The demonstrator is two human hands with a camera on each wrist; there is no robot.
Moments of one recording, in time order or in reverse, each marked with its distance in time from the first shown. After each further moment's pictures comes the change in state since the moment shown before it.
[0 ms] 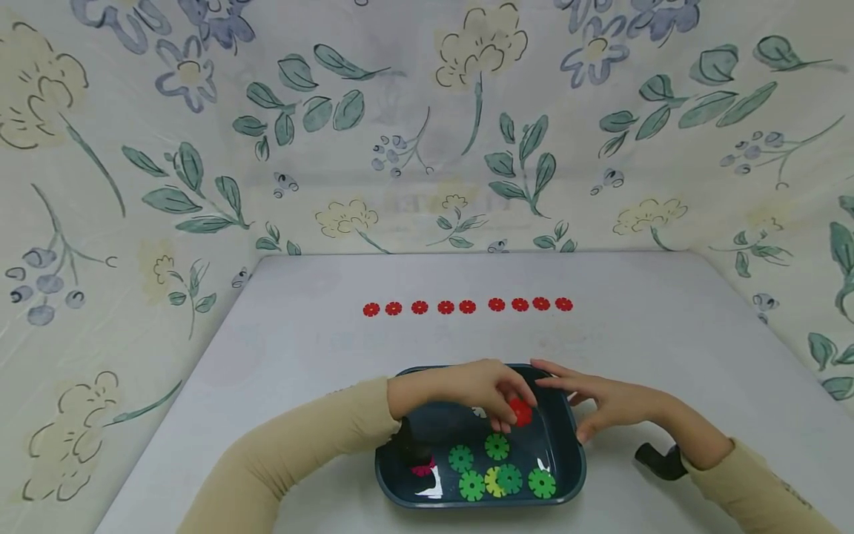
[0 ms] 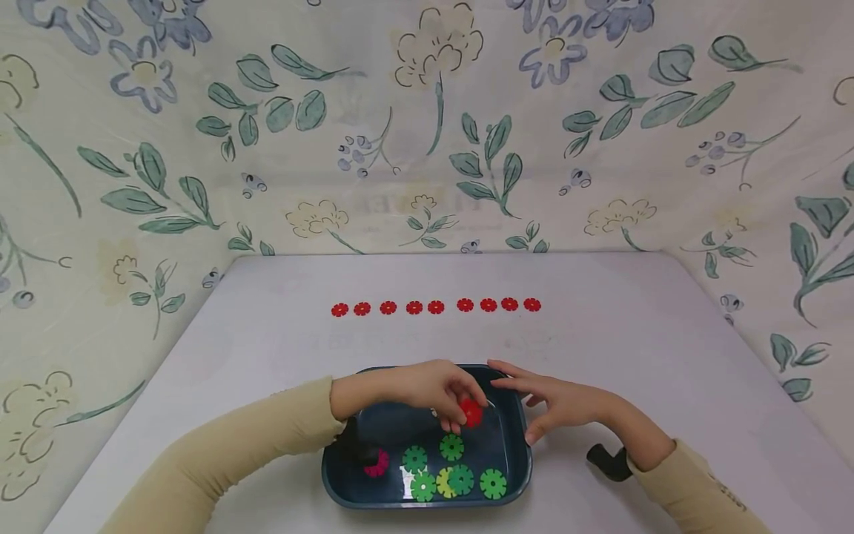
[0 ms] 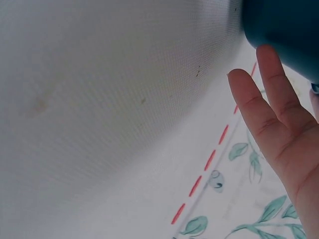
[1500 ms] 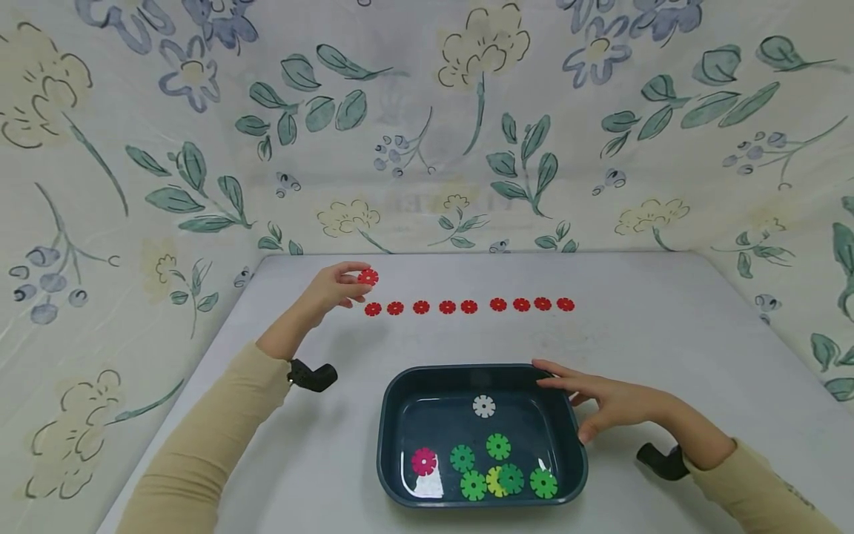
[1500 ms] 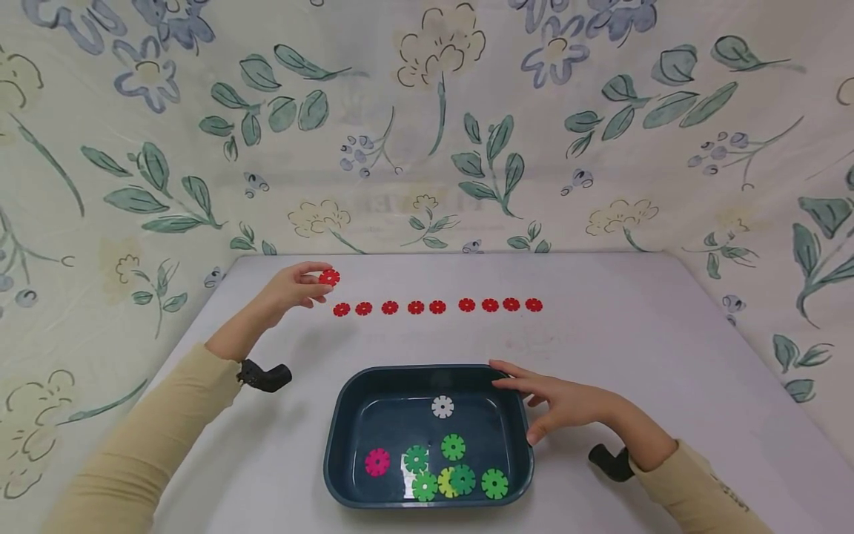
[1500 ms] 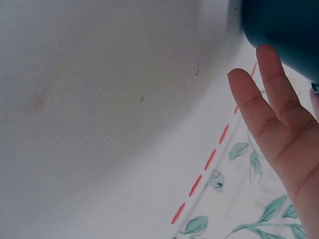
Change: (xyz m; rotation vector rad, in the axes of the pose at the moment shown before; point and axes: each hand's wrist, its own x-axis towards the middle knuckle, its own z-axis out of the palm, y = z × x) left_hand -0.125 -0.078 -0.158 -0.075 0.879 -0.193; right_hand 0.001 0.001 0.001 -0.020 0.015 0.044
